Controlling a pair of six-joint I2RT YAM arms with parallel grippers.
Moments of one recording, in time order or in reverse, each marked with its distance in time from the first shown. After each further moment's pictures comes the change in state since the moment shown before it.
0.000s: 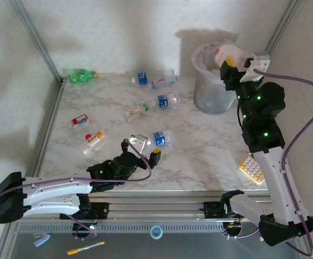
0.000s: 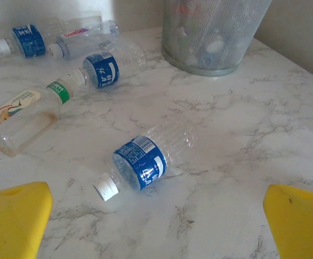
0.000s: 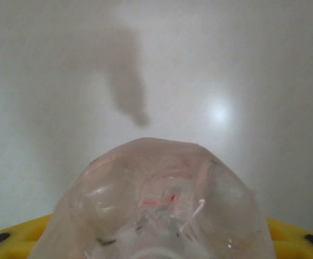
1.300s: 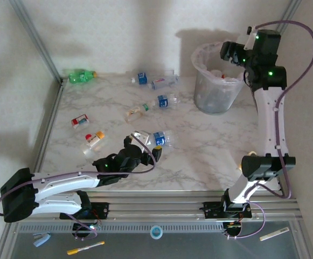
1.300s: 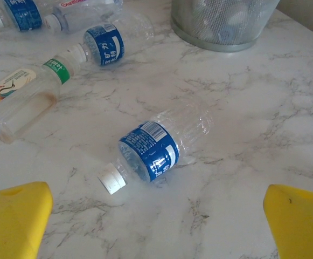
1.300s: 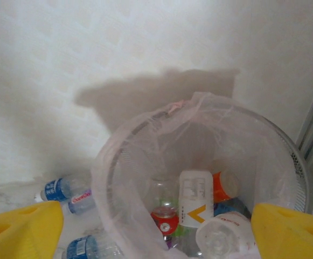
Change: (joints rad) left arm 0.111 0.111 0.053 -0.043 0.117 -0.006; right arm -0.248 0.628 0.797 -0.765 -0.180 0.199
